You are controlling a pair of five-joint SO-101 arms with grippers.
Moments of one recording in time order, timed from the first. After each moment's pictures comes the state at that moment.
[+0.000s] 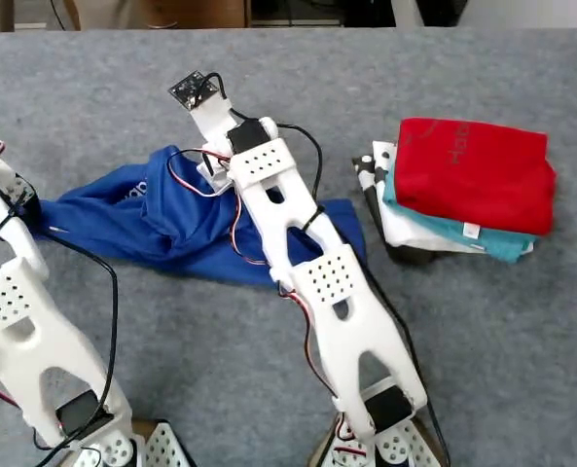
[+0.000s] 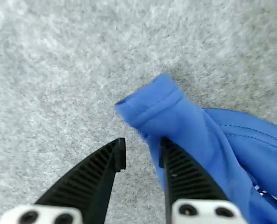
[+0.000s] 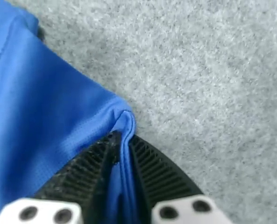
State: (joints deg) left arm -36.8 49.0 -53.4 100.1 7.5; right arm -31.0 69.4 -70.0 76.9 4.4
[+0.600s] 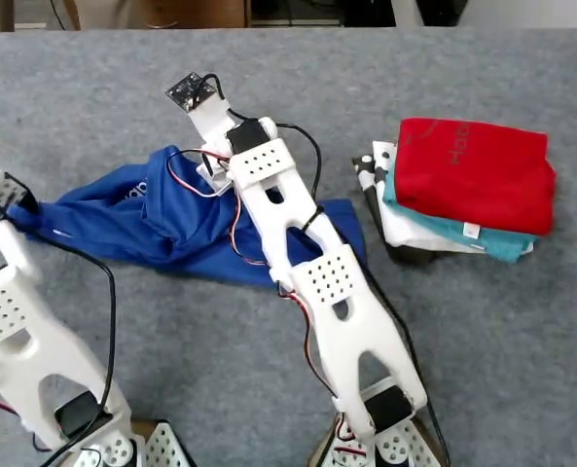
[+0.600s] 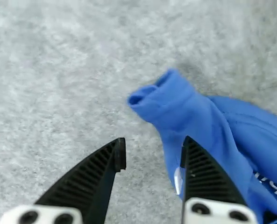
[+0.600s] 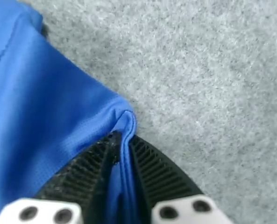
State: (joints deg) left arm -39.1 40.9 -45.5 100.1 9.5; right arm -31.0 69.4 -70.0 76.9 6.4
